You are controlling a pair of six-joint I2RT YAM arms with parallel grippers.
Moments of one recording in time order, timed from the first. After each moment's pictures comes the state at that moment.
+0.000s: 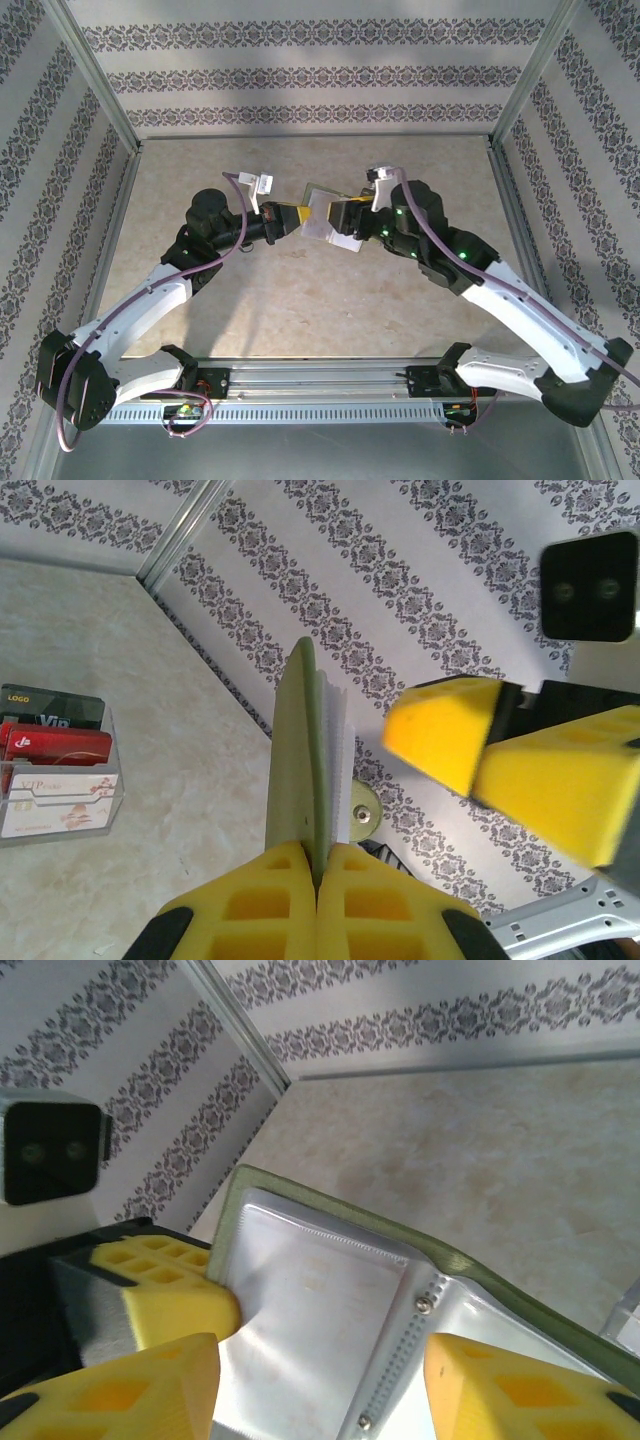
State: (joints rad) left arm -0.48 1.13 0.84 0.22 0.64 -0.70; right arm 0.78 1.10 1.20 -0.46 0.00 0.55
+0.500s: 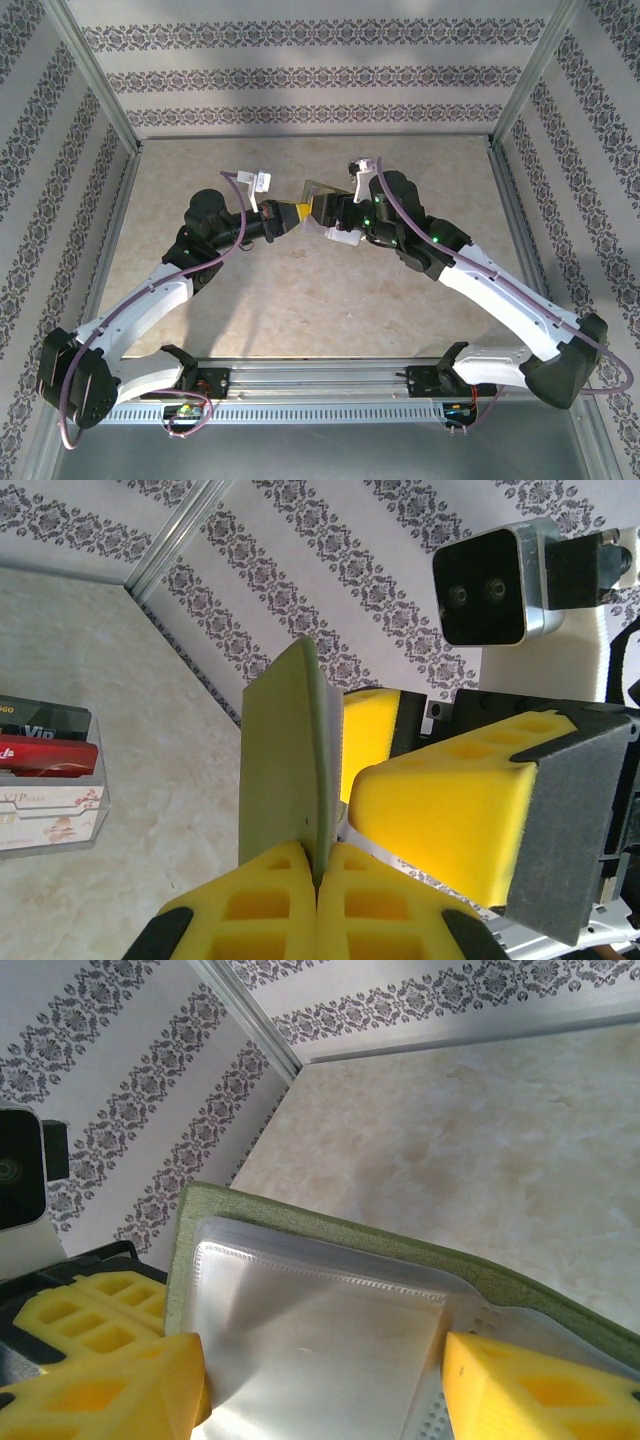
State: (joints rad) left arm -0.47 1.15 0.83 0.30 0.66 -0.75; right arm 0.75 1.22 1.21 -0.36 -0.07 0.60
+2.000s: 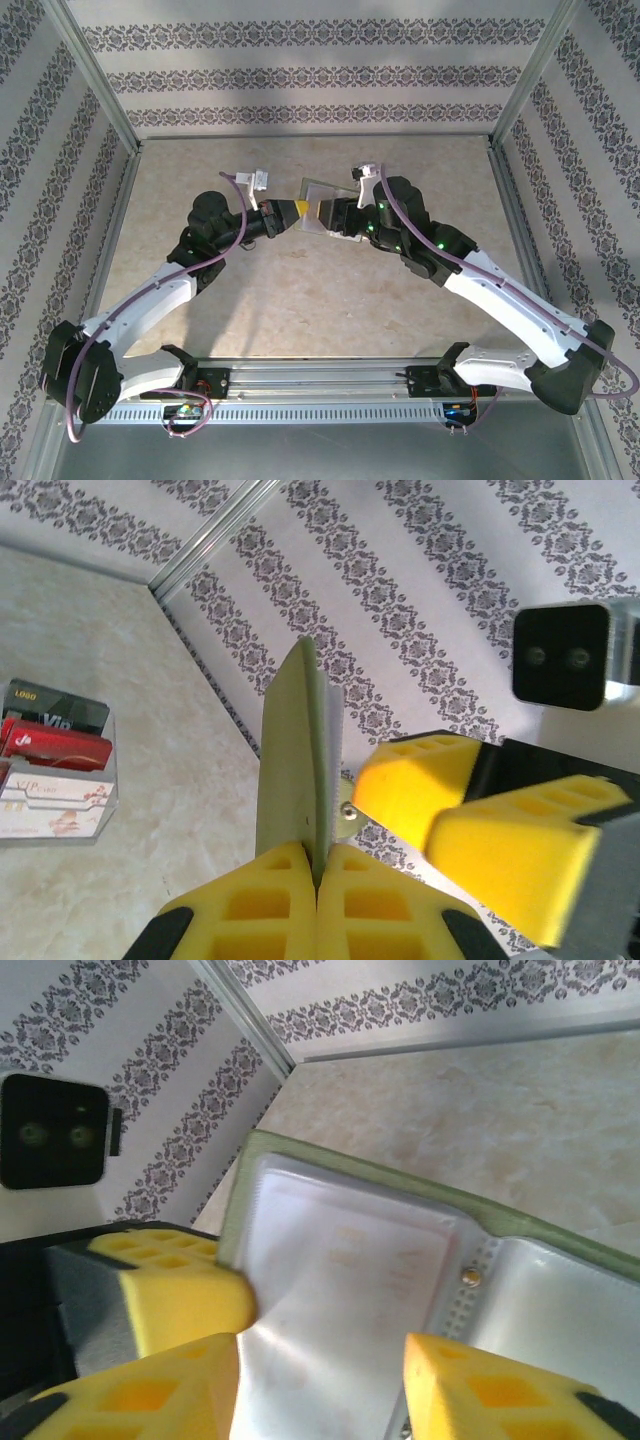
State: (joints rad) left arm -0.46 1.19 0.79 0.38 0.61 -0.87; right arm 0.76 1.18 1.18 -0.39 -0.03 0.57
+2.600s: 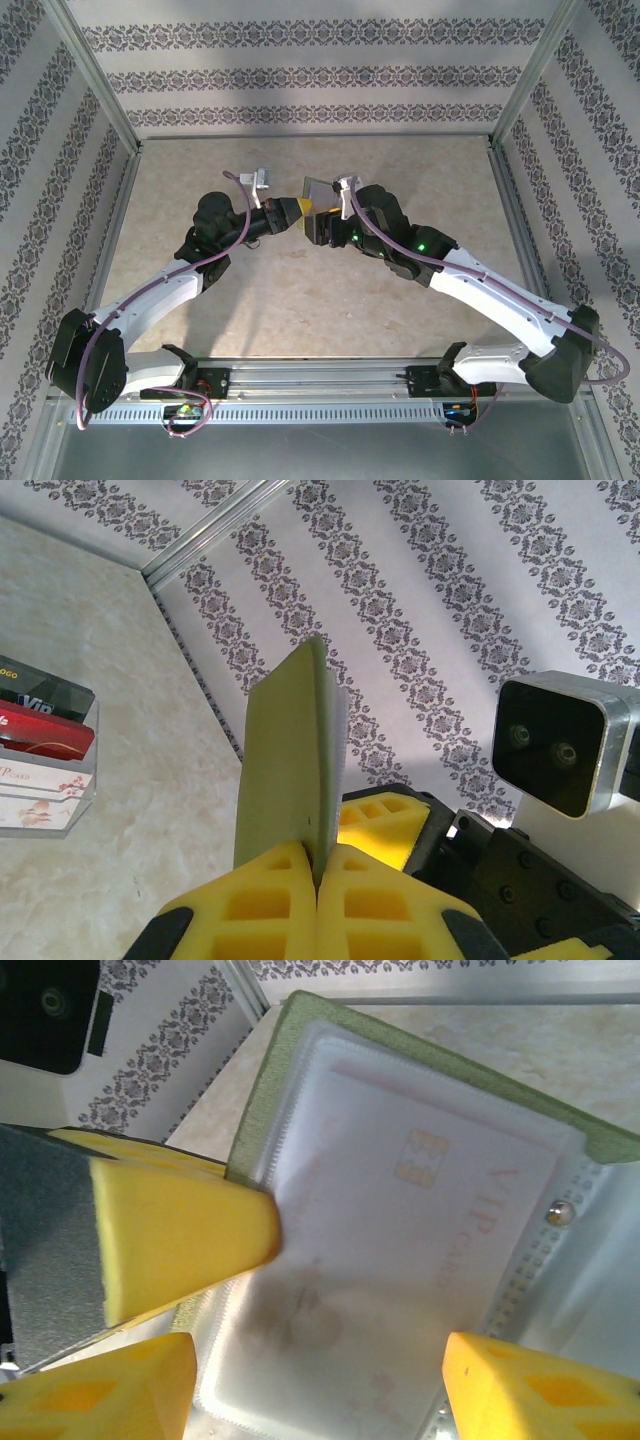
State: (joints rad) left arm -0.47 1.24 0.78 0.47 0.61 -0.98; right arm 0.83 1.24 1.17 -0.42 0.05 0.48
